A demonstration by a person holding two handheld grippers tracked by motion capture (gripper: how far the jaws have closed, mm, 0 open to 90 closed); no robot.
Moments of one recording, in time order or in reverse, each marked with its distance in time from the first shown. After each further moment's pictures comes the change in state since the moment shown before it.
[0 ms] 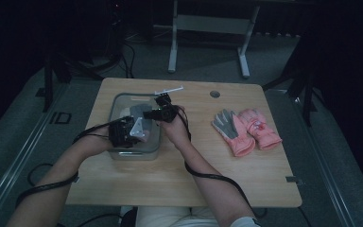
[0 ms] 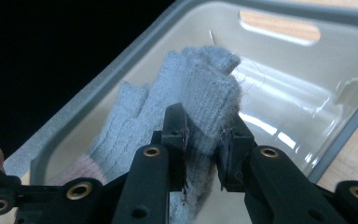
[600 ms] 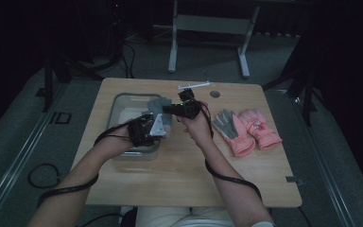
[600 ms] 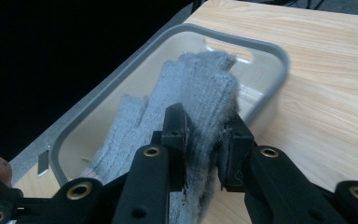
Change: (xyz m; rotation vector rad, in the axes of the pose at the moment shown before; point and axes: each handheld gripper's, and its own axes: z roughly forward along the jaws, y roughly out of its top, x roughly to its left) left arm -0.017 0.058 -0.020 -0.122 0.087 -0.032; right arm -0.020 0.002 -0.074 -0.072 -0.013 -0.018
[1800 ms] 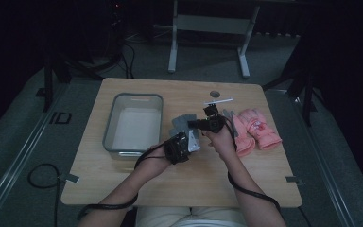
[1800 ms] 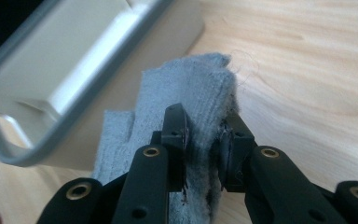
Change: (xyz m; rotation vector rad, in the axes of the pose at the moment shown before) left arm -0.070 0.065 0.074 -0.059 -0.015 -0.150; right arm -0.066 -0.063 -0.039 0.086 -0.078 0.088
